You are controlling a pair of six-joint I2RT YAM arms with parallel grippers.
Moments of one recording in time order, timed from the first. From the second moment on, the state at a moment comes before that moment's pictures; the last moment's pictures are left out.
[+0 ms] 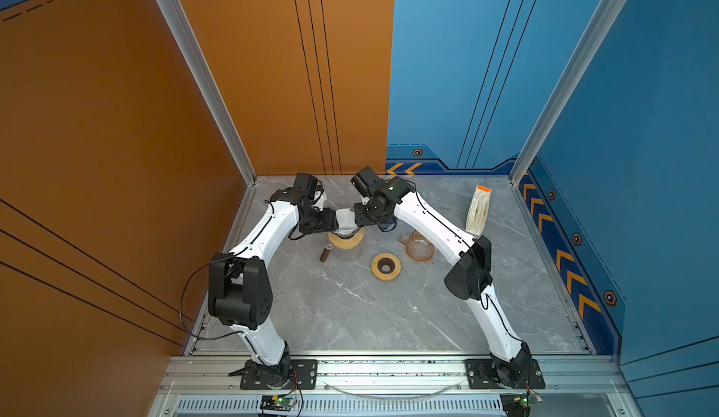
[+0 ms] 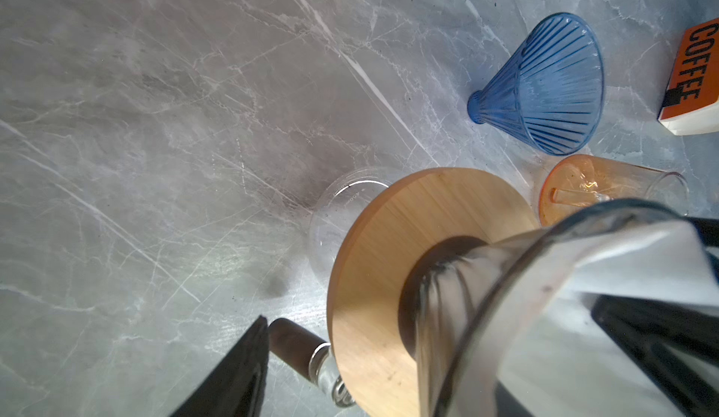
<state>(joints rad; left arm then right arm) -0.16 1.71 1.46 -0.90 0.24 -0.22 0.77 2.34 2.47 -1.20 0.04 0.49</state>
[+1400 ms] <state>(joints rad) -0.19 1.40 1.50 -0.90 0.24 -0.26 0.77 2.07 2.26 -1.12 -0.02 0.49</state>
